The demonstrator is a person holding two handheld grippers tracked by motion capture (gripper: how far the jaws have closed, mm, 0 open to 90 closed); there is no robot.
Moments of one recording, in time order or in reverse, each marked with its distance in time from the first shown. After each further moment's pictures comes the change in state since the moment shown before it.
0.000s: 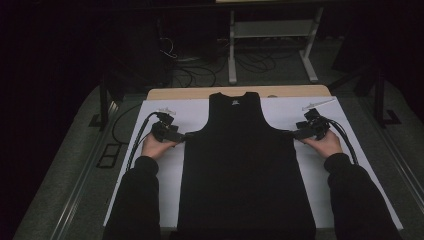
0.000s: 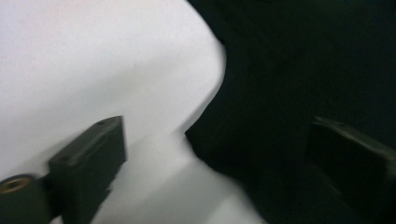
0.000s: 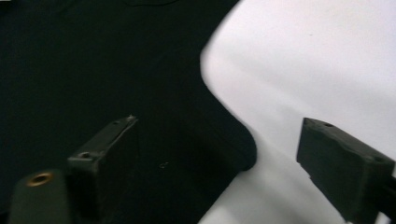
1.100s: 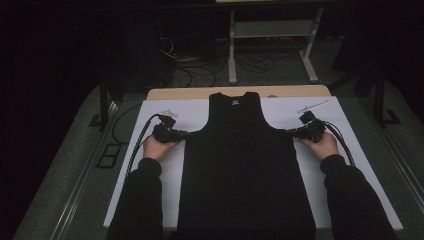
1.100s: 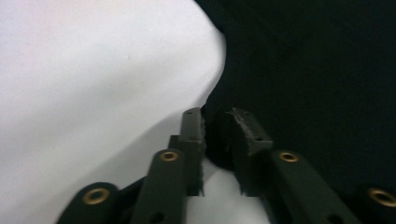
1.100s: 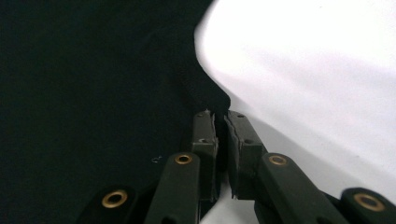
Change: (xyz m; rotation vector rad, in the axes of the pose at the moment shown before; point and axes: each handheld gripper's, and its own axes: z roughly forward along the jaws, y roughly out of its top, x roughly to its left) left arm -0.004 -0.005 0.006 0.000 0.032 0.068; right arm 0.003 -0.003 0.013 0.062 -0.033 0.022
